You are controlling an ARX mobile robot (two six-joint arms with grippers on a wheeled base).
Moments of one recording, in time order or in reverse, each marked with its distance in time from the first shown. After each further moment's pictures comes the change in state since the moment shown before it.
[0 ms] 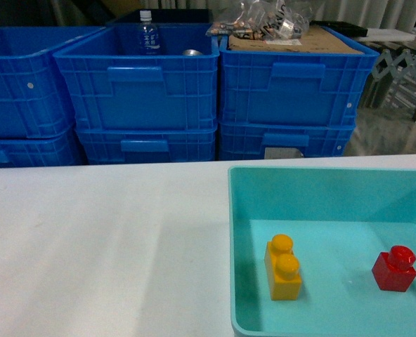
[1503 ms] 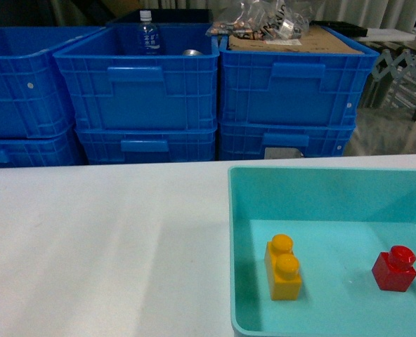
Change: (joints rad) left arm 0.000 0.000 0.000 0.000 0.000 0.000; right arm 0.000 0.000 0.000 0.000 0.000 0.000
